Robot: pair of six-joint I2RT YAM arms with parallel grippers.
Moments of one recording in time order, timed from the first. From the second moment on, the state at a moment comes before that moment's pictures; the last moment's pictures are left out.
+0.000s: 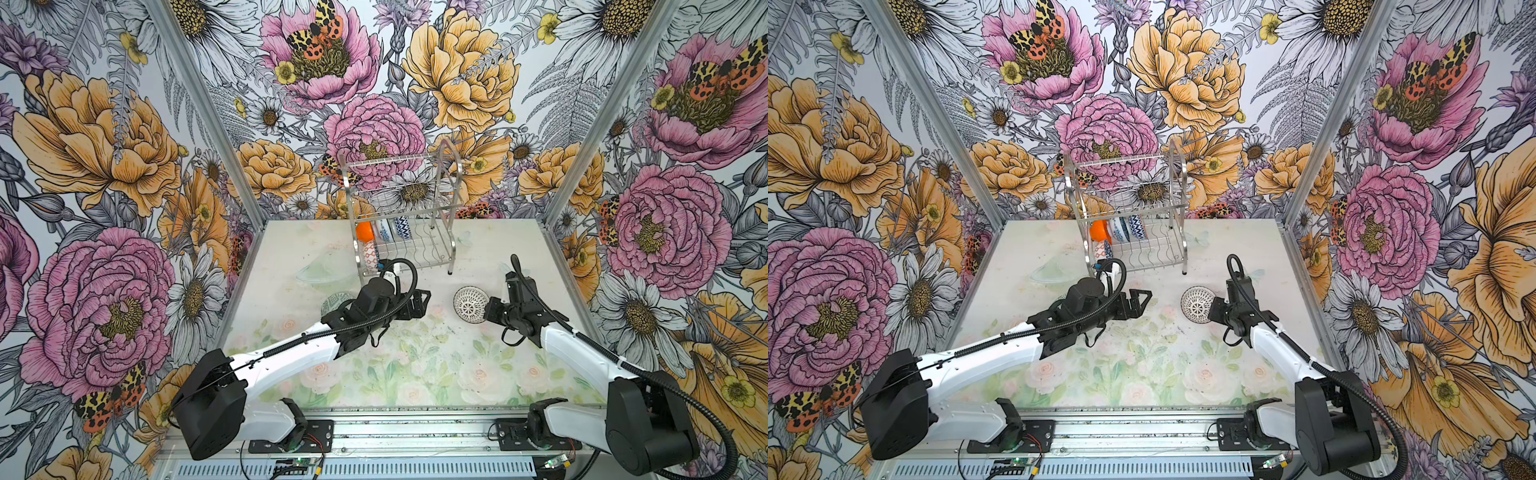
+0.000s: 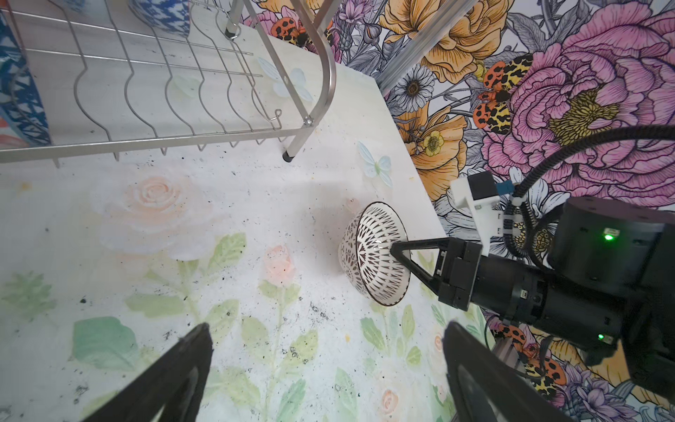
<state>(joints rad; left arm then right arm) -0.83 1.30 0.83 0.05 -0.06 -0.73 0.21 1.22 0.63 -0.28 -0.12 0.48</state>
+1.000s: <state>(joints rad) -0.65 1.08 0.65 0.01 0.02 -0.78 0.65 1.74 1.03 -0.27 -0.04 0.55</state>
